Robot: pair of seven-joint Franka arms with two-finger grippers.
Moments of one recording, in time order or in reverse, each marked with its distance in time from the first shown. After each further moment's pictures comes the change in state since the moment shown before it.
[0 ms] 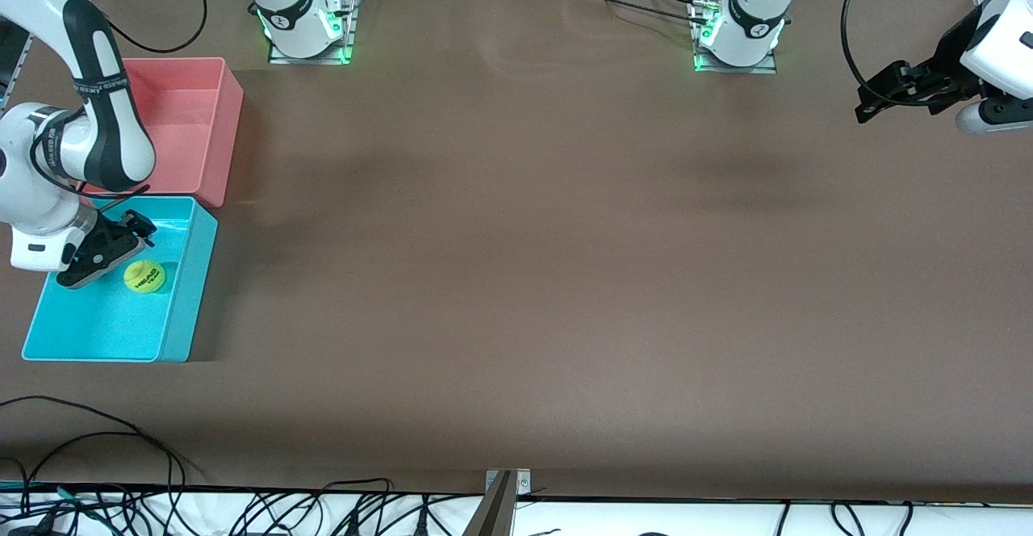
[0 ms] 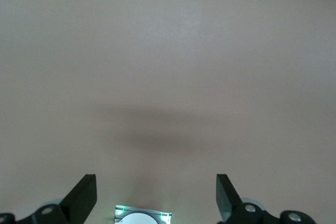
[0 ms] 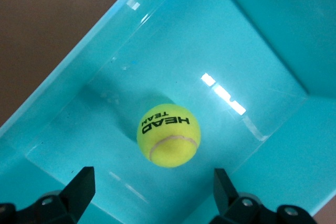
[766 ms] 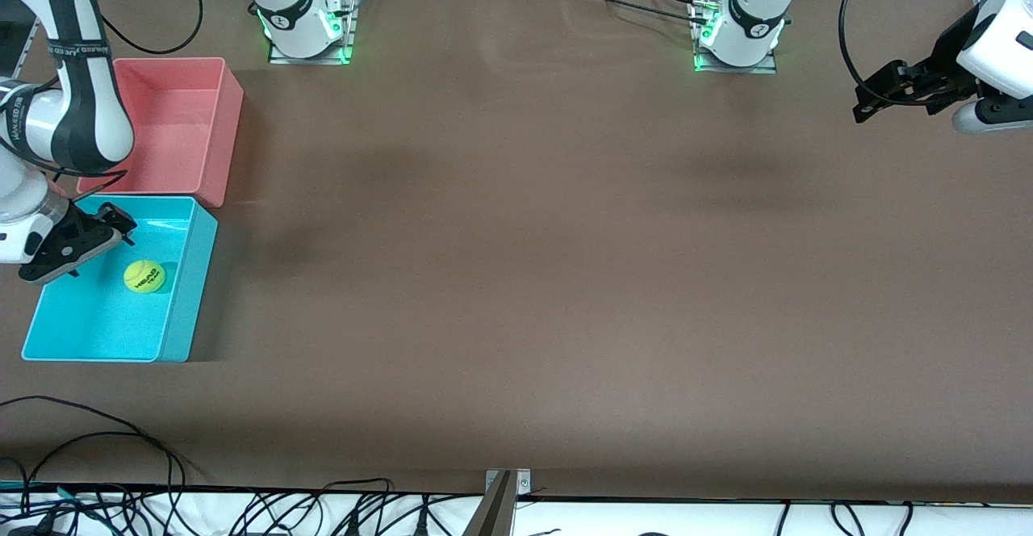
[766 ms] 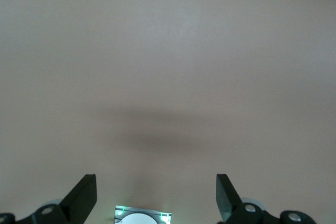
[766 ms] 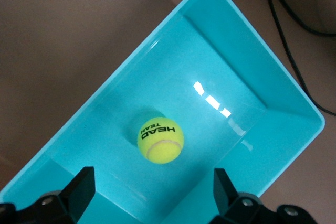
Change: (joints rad) left arm 0.000 0.000 -0.006 0.001 0.000 0.001 0.000; right arm 0.040 -0.112 0.000 0.034 0.000 -0.097 0.022
